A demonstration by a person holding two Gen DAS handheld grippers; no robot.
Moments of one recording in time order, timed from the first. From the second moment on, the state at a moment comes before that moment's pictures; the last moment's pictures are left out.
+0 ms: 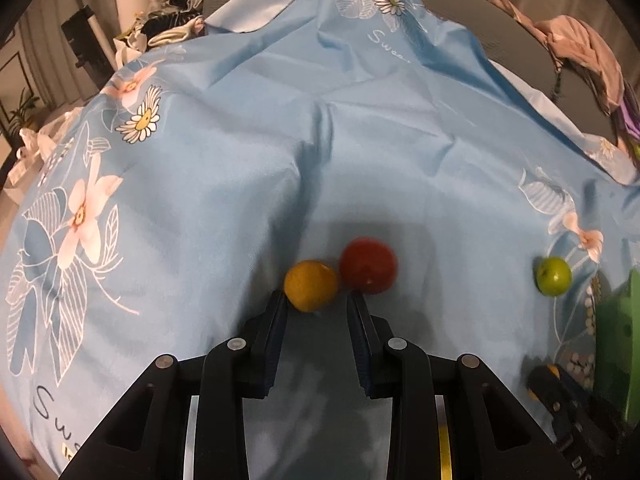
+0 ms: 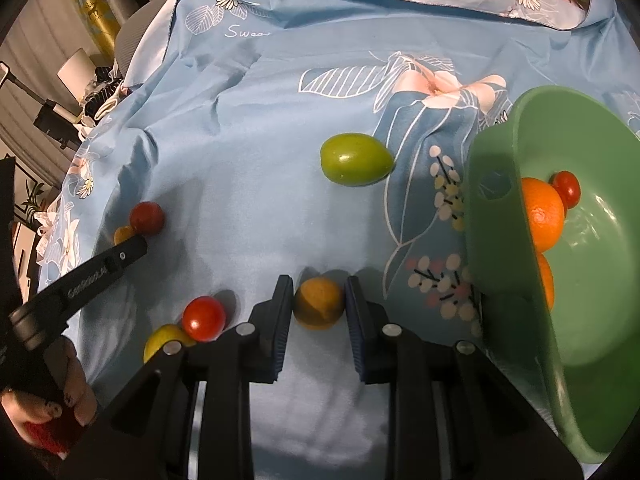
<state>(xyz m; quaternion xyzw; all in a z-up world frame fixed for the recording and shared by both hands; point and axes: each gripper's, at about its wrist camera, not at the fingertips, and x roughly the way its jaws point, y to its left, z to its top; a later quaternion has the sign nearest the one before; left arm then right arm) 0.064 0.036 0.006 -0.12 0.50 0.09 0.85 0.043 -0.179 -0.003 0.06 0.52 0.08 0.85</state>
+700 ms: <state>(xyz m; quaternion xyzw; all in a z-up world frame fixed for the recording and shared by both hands) 0.037 0.043 0.038 -0.18 0.46 0.02 0.87 0.040 -0.182 0.009 0.09 0.50 0.11 0.85</state>
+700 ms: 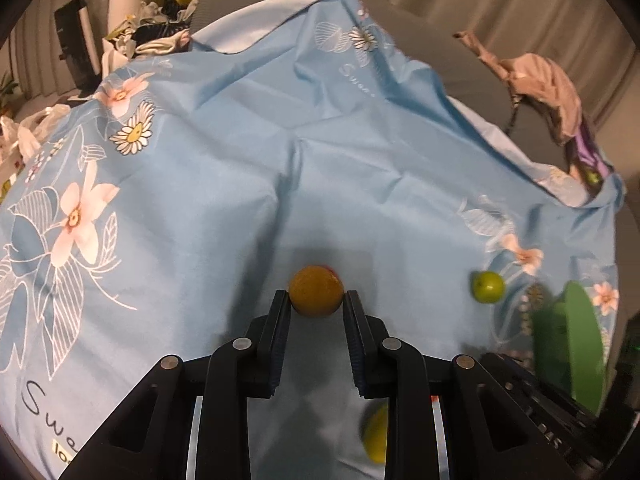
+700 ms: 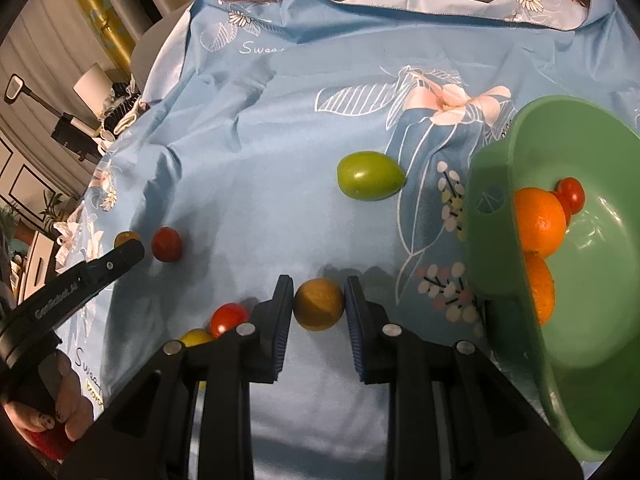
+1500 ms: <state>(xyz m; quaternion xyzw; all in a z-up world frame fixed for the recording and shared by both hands) -0.005 -0.021 0.097 -0.11 0.37 -0.08 0.92 -0.007 -0.236 0.083 0.15 0.37 0.10 0.91</state>
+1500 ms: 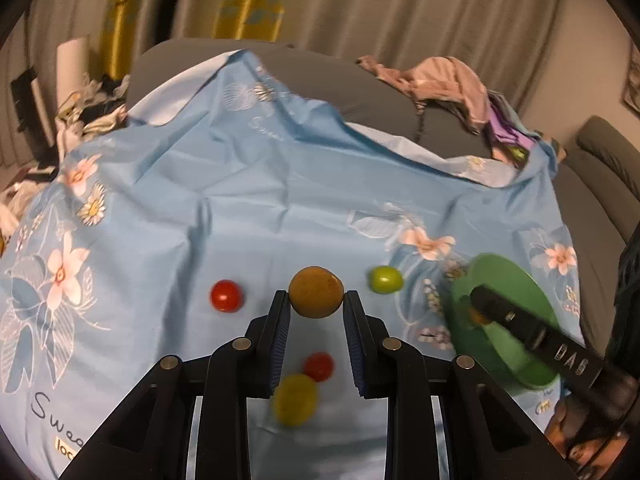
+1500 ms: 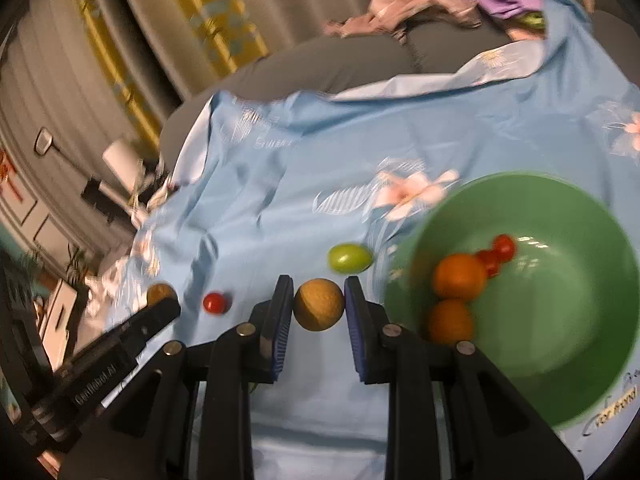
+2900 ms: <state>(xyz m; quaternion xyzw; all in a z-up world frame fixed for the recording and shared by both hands) 0.016 -0.197 0.100 -0.04 0.38 -0.22 0.90 -0.040 -0.376 0.078 0.26 0.33 -0.09 0.90</state>
